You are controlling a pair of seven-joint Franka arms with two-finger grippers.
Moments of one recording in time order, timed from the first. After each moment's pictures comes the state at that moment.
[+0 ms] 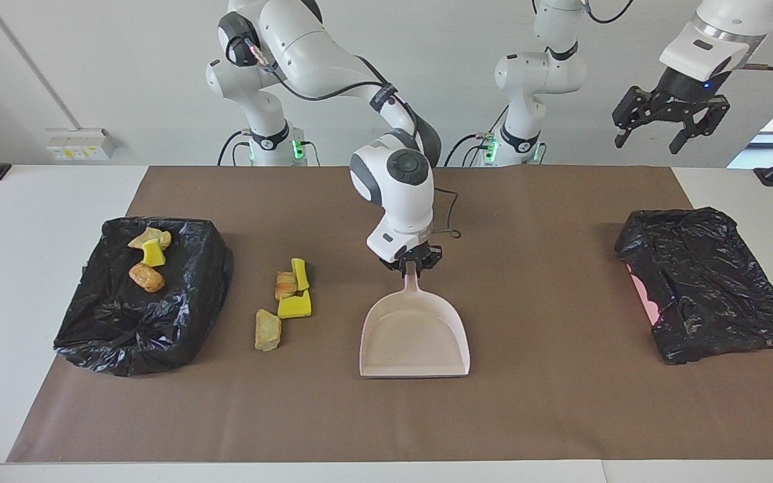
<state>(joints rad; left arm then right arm) -0.09 -0.06 0.02 -1.45 -0.02 1.42 0.13 0.53 0.56 0.09 -1.50 0.01 2.09 0.62</state>
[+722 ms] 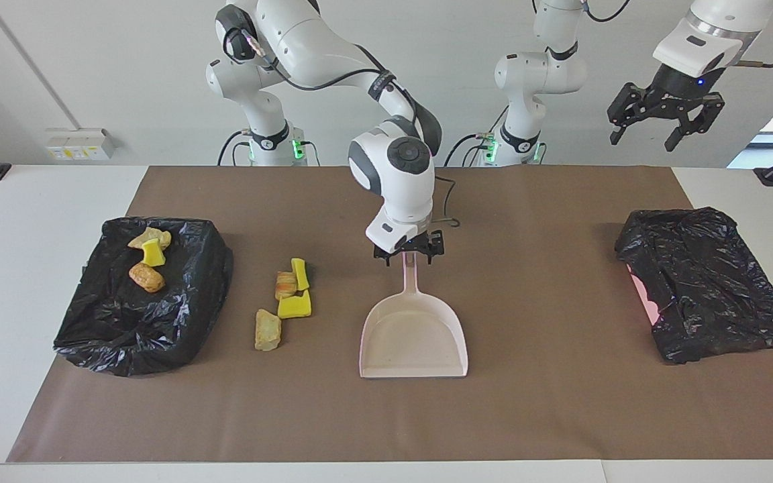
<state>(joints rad) -0.10 -0.06 0.01 -1.45 -0.02 1.42 0.13 0.53 0.48 0.09 -1.49 0.04 1.95 0.60</state>
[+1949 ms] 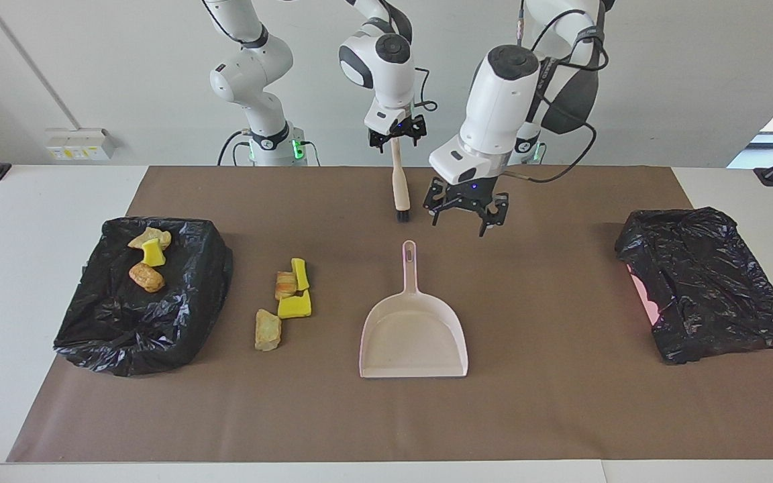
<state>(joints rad) -0.51 0.21 -0.08 -1.68 -0.03 2.01 -0.30 0.91 -0.19 0.10 -2.44 0.29 2.16 0.63</state>
